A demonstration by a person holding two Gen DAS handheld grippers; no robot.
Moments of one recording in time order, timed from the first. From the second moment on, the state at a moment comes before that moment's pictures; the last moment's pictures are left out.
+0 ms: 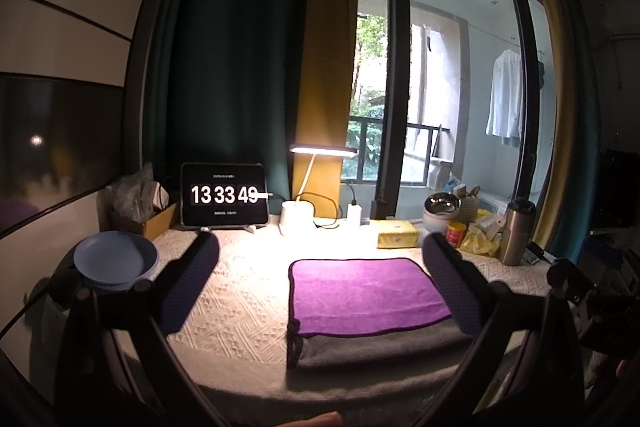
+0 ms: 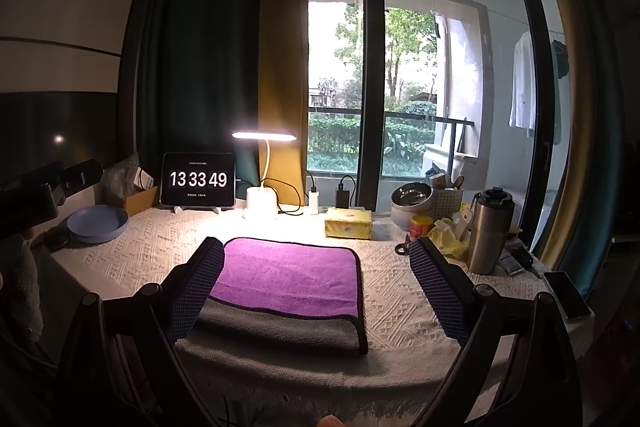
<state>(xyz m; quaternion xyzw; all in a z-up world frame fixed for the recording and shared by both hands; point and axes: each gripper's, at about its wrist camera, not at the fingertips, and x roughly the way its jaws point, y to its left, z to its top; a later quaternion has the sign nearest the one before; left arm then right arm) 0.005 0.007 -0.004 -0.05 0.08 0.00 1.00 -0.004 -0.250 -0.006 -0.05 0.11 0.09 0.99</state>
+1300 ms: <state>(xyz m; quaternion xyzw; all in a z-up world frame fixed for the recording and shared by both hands) 0.006 0.005 -0.009 -0.05 0.08 0.00 1.00 0.000 -0.252 -0.011 -0.04 0.11 0.09 0.99</state>
